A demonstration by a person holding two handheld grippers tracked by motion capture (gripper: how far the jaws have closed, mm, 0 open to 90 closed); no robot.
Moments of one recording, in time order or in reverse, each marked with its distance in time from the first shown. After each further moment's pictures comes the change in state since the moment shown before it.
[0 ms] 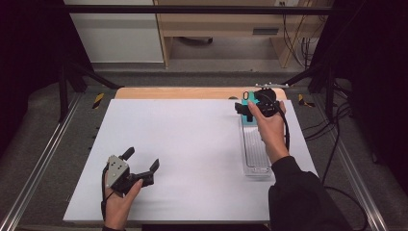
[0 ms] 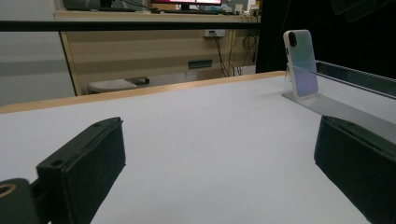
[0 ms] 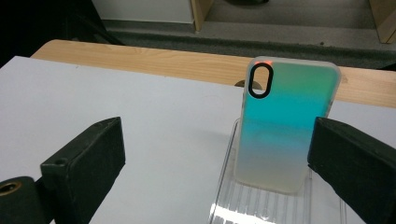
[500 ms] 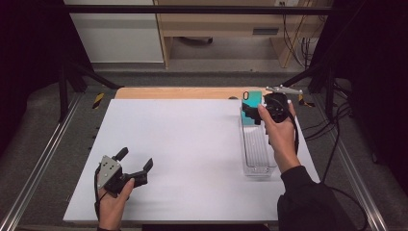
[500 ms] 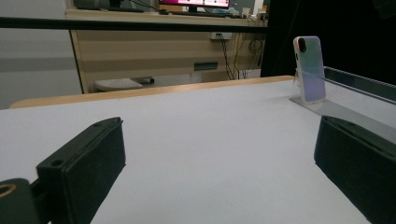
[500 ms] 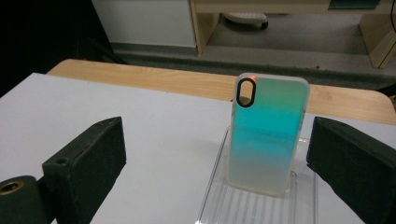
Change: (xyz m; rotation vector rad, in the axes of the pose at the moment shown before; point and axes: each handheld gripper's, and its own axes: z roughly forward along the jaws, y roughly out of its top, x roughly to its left) left arm 0.014 0.001 -0.011 -0.007 0.025 -0.033; right arm -0.010 -0.010 -0.033 -0.116 0.013 -0.015
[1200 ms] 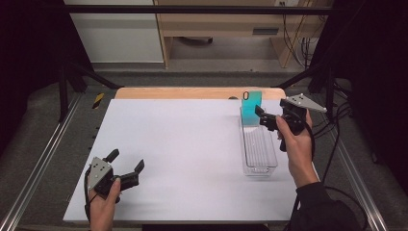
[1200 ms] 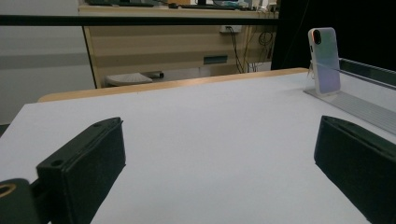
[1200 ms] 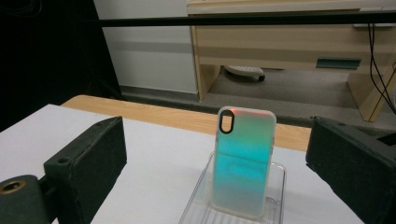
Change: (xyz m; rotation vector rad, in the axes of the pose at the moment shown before) left arm 0.015 0.002 -0.016 0.031 0.034 0.025; right arm -0.019 -0.021 -0.042 -0.225 0.025 -0.056
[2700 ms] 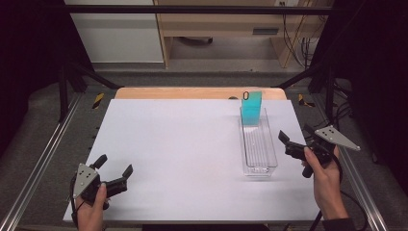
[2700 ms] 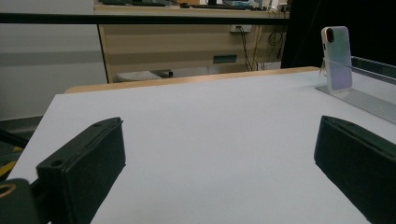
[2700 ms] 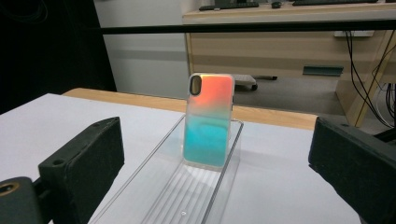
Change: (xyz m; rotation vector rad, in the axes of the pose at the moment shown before) left arm 0.017 -0.007 -0.024 -0.001 0.031 -0.012; right arm -0.041 -0.061 -0.069 -0.071 0.000 -0.018
